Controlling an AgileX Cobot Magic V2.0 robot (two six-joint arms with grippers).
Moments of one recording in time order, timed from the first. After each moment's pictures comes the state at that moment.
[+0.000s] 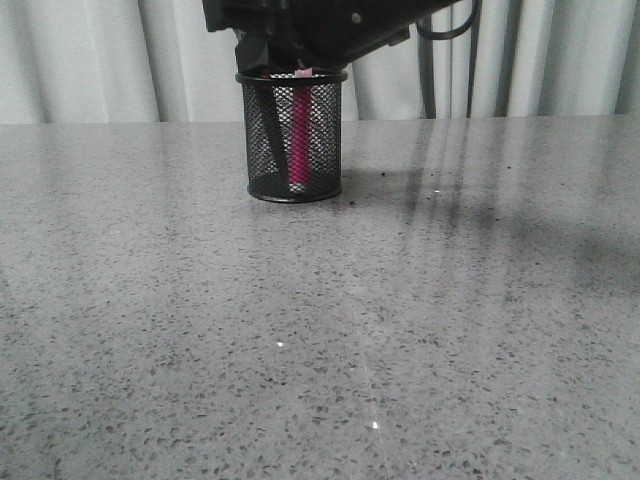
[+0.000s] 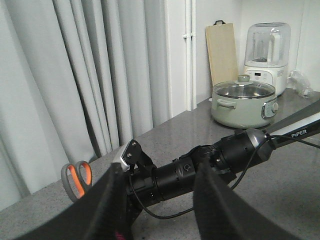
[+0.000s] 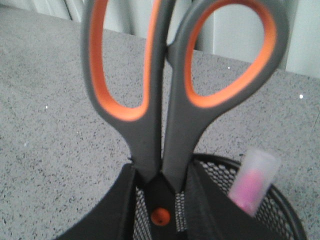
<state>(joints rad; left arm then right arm) -0.63 0.59 -1.12 -0.32 0.64 0.37 0.55 1.77 -1.21 -0.51 -0.21 0.54</state>
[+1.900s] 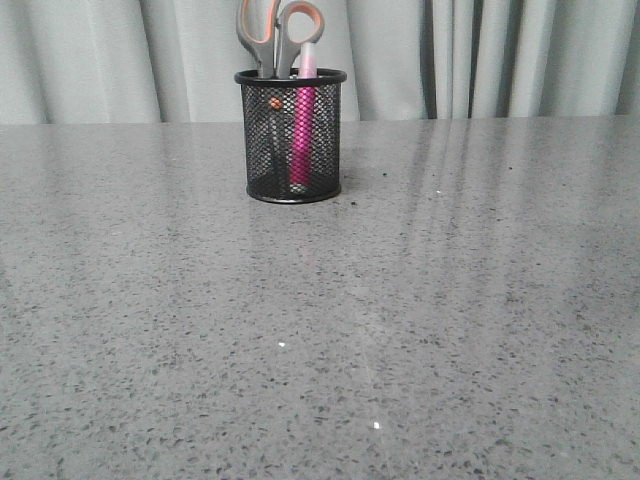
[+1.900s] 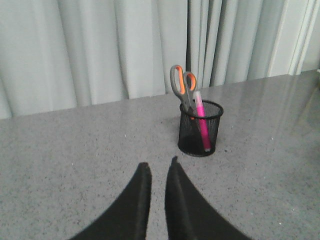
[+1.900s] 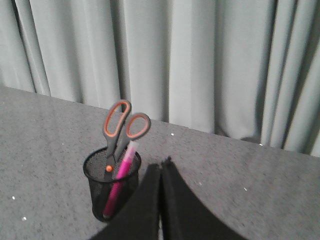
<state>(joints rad) -0.63 0.07 -0.66 0.28 0.78 -0.23 0.54 0.72 -0.76 -0.58 0.24 0.54</state>
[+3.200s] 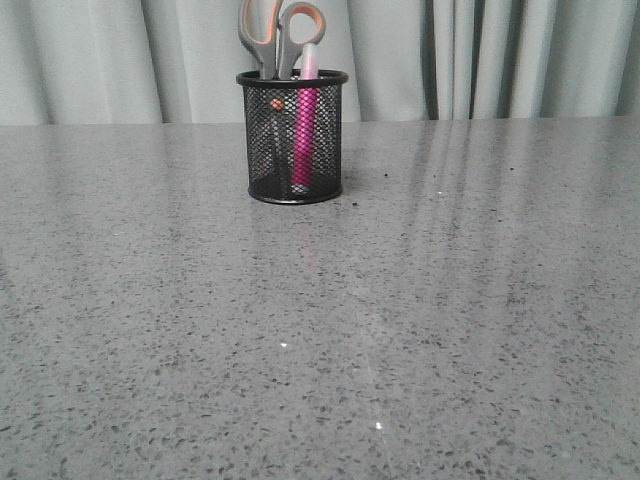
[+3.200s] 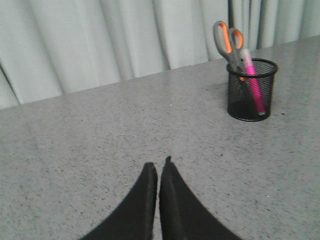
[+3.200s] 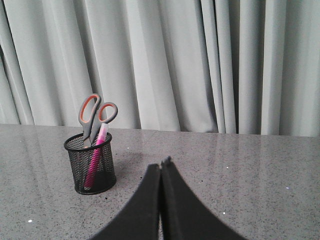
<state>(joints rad) -0.59 0.02 -0.55 0.44 0.82 -0.21 0.54 -0.01 -0.38 -0.56 0.43 0.54</state>
